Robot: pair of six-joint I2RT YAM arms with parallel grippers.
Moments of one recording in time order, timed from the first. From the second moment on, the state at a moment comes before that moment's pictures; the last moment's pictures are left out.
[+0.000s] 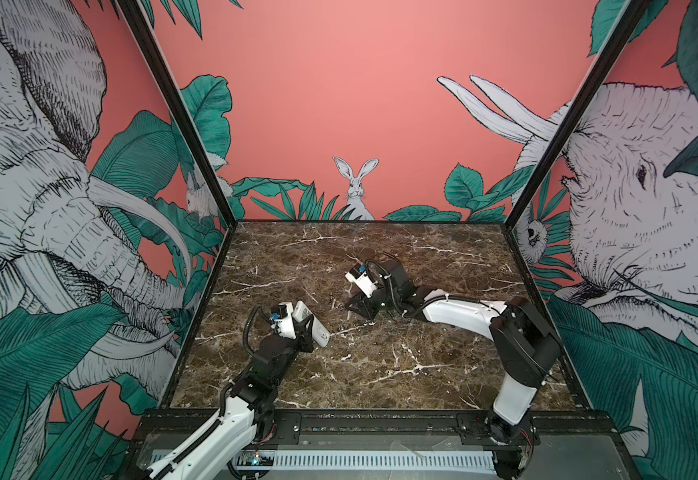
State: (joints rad) left arm -0.53 0.58 0.03 0.32 -0.11 -0.43; right arm 0.74 1.78 1.17 -0.08 -0.43 0.06
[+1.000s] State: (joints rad) left arm -0.53 0.54 0.06 0.24 -0.07 -0.37; right arm 0.54 2.00 1.43 -0.90 0.12 0.08
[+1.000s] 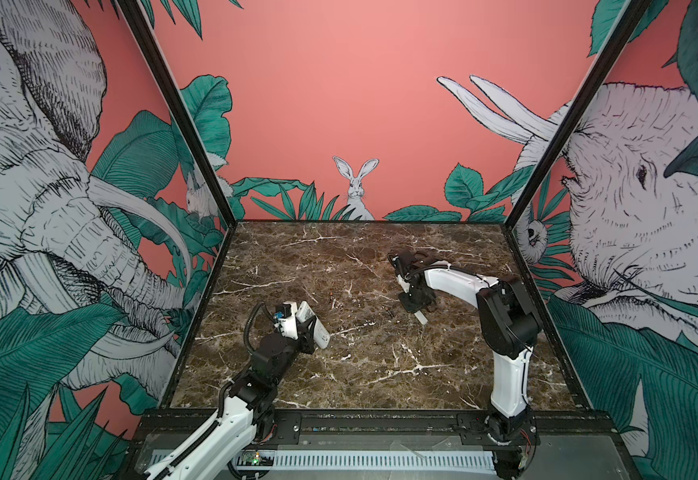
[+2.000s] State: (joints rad) left arm -0.53 0.47 0.11 0.07 -0.09 -0.37; right arm 0.64 1.87 1.38 -0.81 -0.02 0.00
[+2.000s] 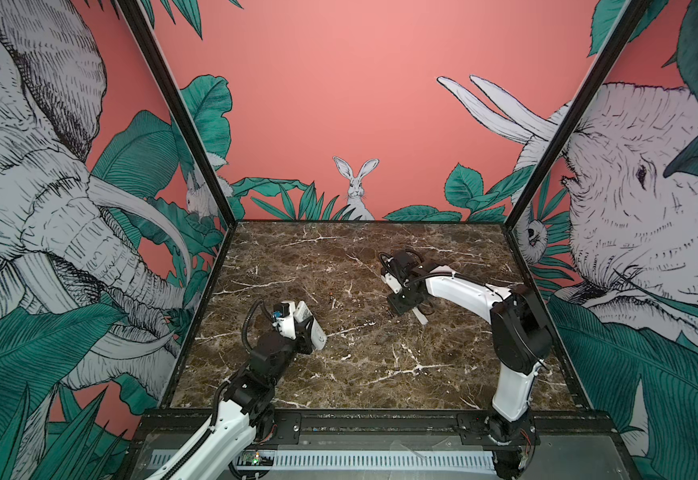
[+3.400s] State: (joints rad) left arm -0.53 0.43 0.11 0.03 -0.10 -0.37; right arm 0.93 1.95 1.31 -0.75 0.02 -0.66
